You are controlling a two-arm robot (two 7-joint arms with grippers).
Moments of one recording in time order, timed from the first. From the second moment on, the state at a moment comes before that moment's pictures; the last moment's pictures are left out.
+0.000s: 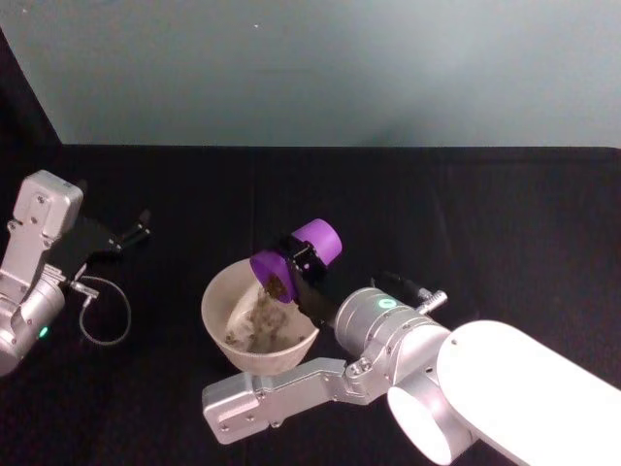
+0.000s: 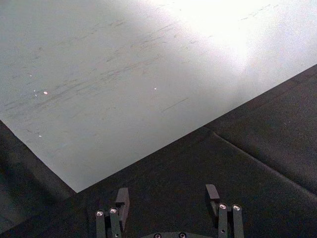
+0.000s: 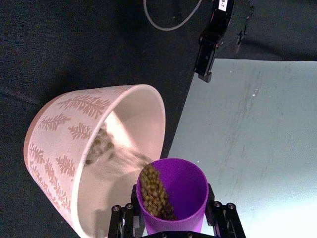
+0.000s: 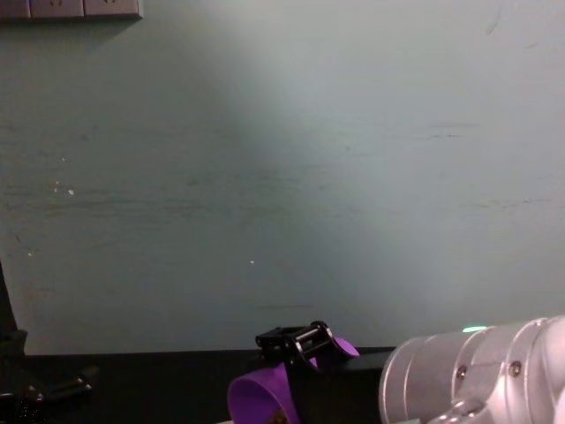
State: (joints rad) left arm -0.20 0.60 0.45 -1.41 -0.25 -0.12 0.03; right arm 0.38 0.43 -0.90 -1.83 -1.24 0.31 0.61
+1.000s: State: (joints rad) left arm -0.20 0.60 0.45 -1.41 -0.25 -0.12 0.03; right arm 0.37 0.42 -0.90 -1.82 -1.38 0.26 0.63
